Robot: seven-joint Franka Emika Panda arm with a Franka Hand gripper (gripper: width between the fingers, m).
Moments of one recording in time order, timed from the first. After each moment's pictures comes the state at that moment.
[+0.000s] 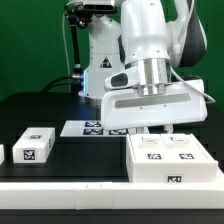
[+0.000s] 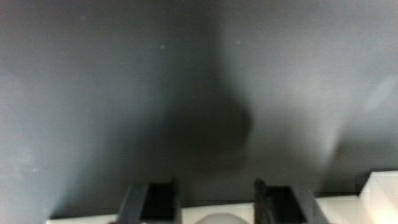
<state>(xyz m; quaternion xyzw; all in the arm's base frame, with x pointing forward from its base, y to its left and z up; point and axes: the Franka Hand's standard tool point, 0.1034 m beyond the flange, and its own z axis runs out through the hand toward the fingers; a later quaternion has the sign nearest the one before) 0.493 0.097 0.012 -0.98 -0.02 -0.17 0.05</state>
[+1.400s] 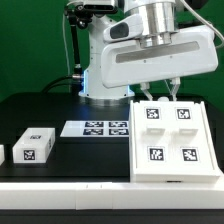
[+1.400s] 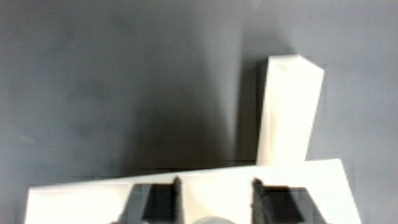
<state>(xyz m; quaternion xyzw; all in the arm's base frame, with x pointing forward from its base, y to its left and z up) 0.508 0.100 0.097 -0.99 -0.01 -0.09 0.08</state>
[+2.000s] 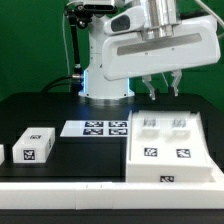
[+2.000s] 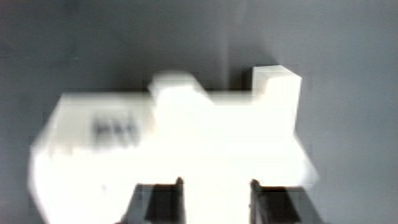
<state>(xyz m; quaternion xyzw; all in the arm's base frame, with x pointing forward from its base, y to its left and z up) 0.511 0.104 0.129 -1.00 -0.01 -0.04 0.09</state>
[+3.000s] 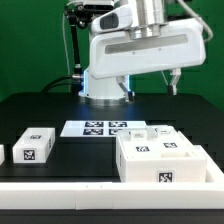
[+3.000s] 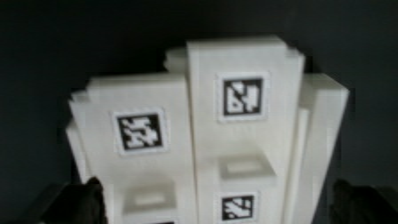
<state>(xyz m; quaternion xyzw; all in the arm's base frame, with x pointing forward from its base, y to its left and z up) 0.494 0.076 0.112 -0.99 -0.03 -0.10 0.06</state>
